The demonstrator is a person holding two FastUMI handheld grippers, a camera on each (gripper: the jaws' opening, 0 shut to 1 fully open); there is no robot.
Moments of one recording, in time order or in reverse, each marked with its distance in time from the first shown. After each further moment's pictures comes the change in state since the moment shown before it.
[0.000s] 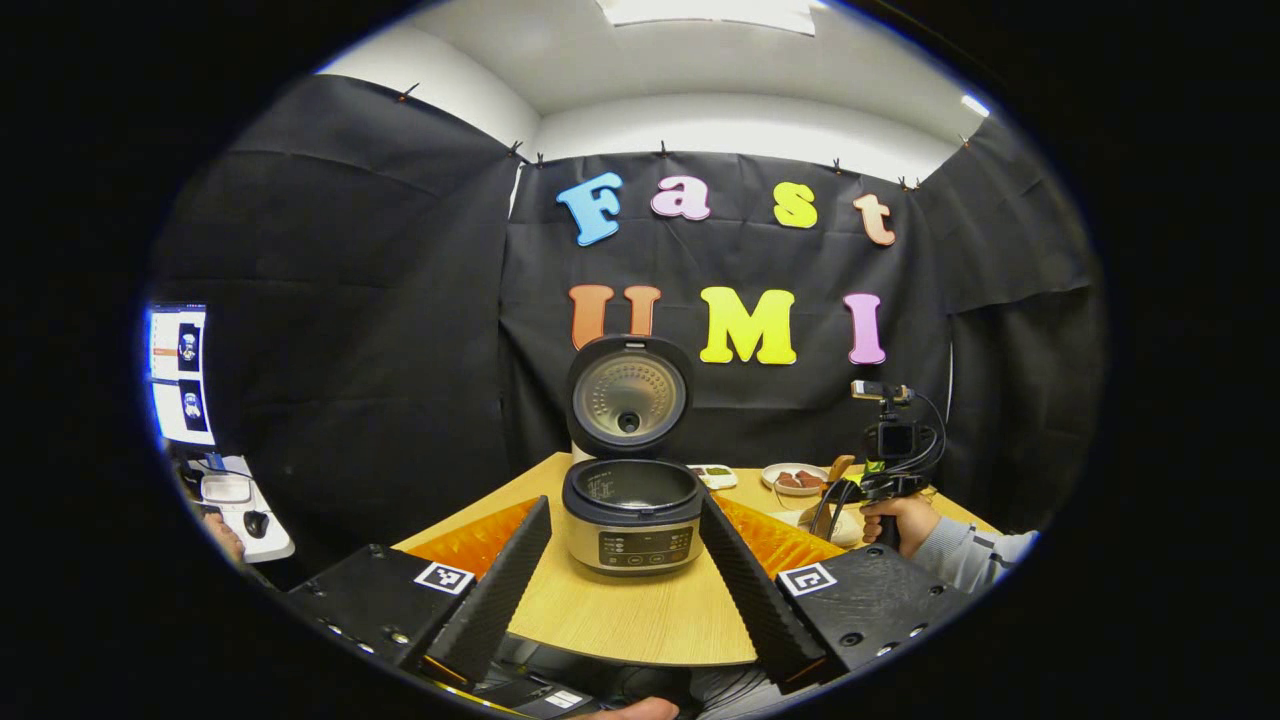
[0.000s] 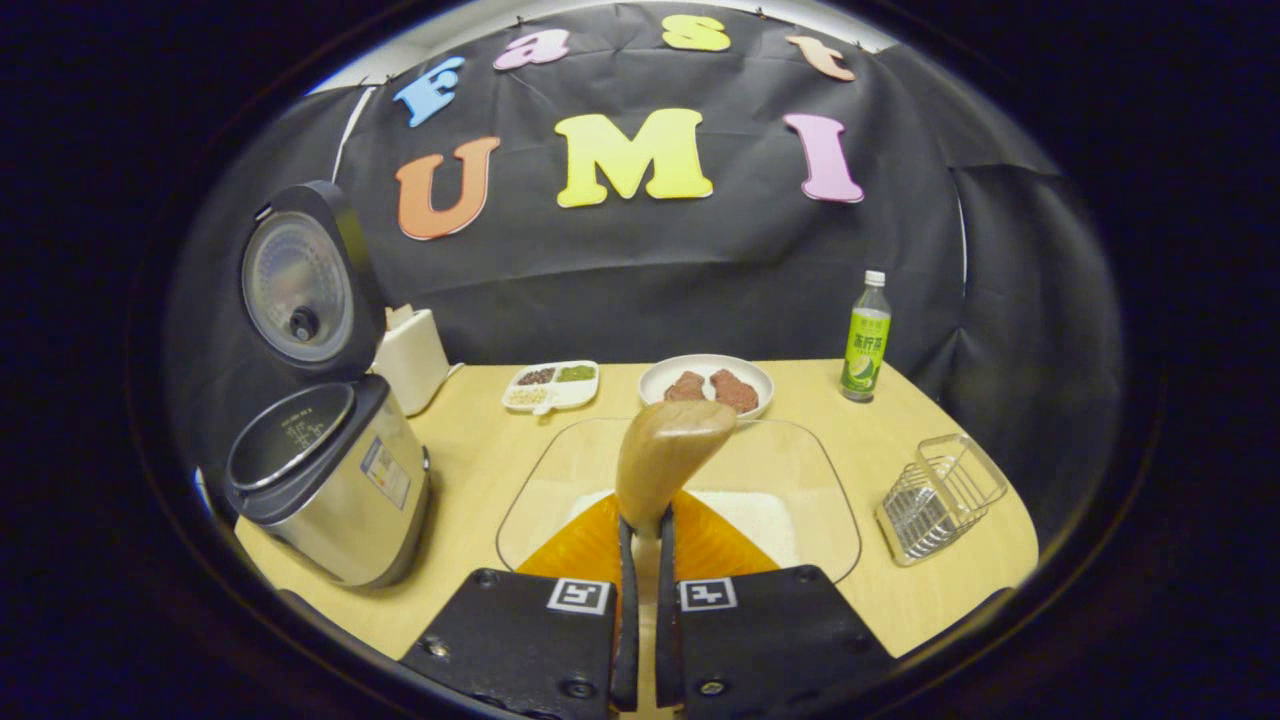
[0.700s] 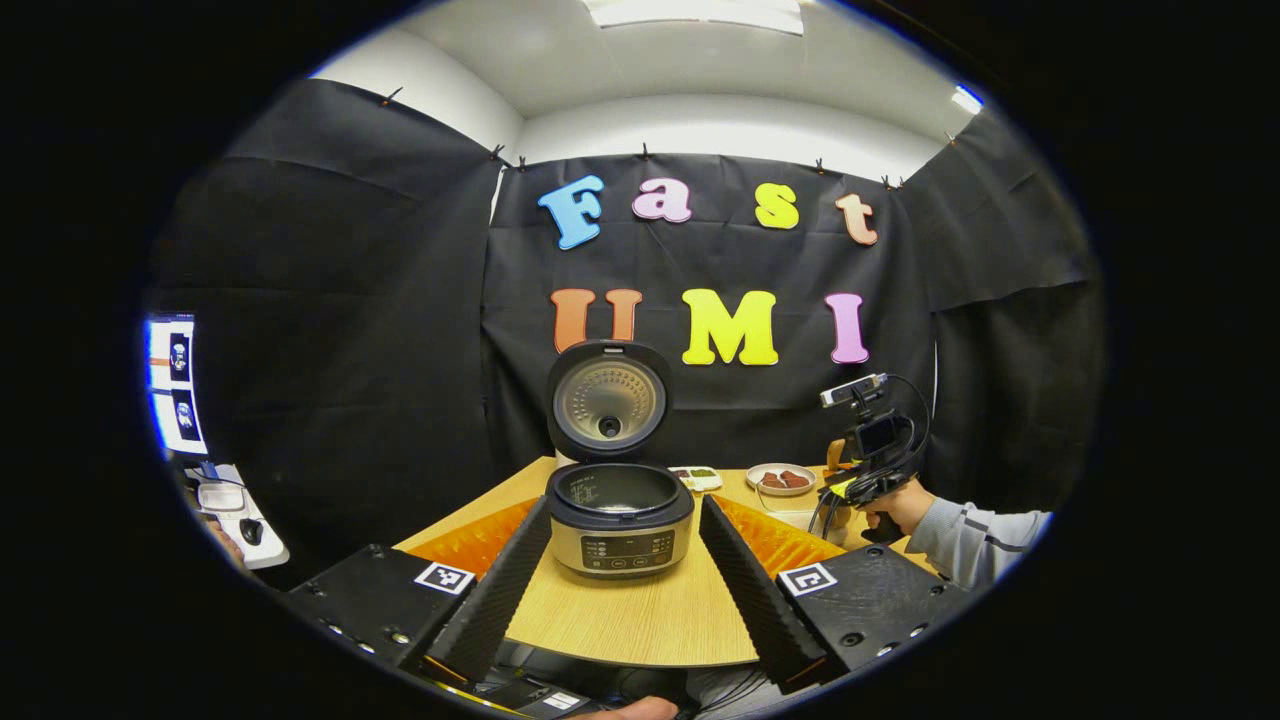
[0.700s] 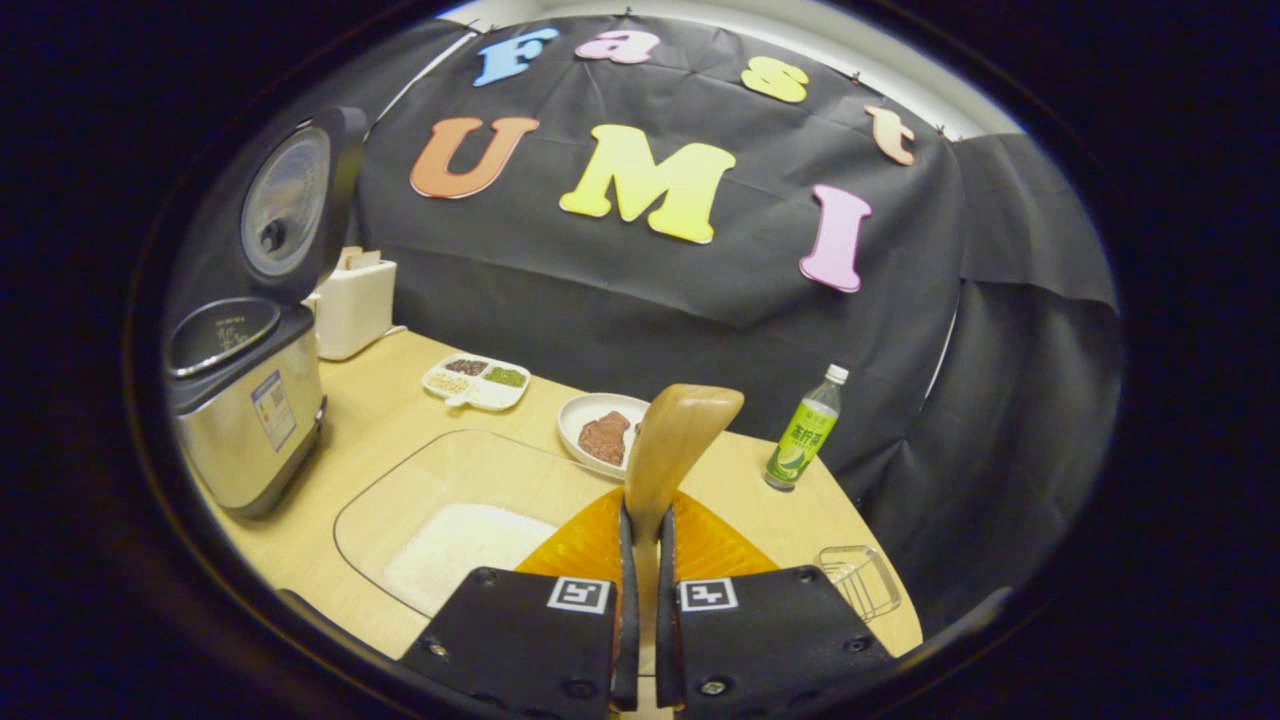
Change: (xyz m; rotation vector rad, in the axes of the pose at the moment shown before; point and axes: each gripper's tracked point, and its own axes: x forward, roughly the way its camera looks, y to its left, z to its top) left arm -0.003 -0.020 0.008 0.013 -0.005 -0.054; right arm 0.025 -0.056 0.033 -0.356 -0.113 -0.133
